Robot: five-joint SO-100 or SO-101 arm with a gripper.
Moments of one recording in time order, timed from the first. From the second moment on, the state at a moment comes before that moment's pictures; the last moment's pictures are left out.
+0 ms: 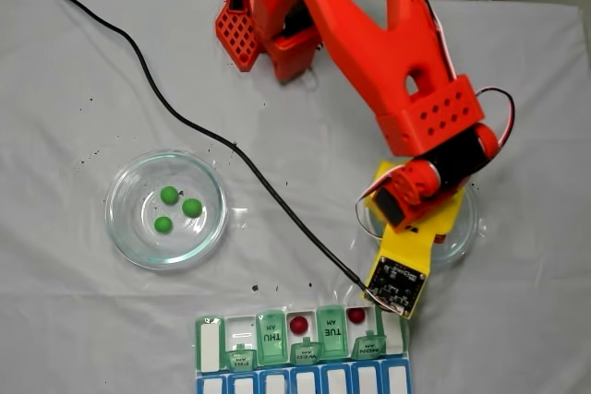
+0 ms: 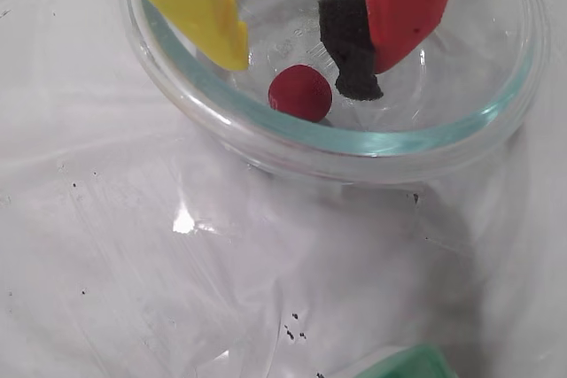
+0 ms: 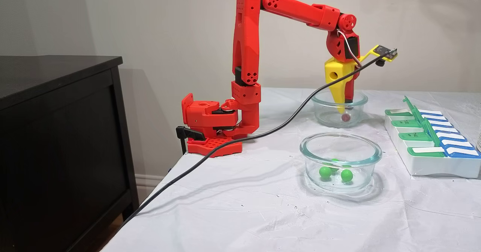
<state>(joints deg) -30.7 104.2 106.3 60.8 -39.3</state>
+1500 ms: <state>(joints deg) -30.9 100.0 107.9 52.8 -40.0</state>
